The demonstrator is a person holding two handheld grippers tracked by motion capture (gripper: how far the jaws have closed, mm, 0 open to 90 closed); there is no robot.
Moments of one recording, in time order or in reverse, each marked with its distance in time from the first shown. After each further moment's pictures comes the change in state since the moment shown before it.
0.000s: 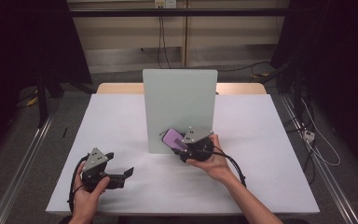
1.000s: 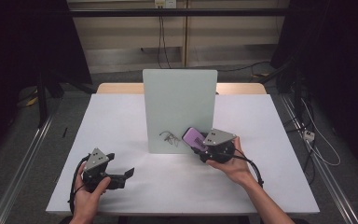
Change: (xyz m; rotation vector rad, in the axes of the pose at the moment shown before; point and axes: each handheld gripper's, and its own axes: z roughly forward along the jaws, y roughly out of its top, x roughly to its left) left arm -0.001 -0.001 0.003 0.008 -0.009 -0.011; right arm -0.019 -0.031 -0.040 0.021 -0.095 -0.014
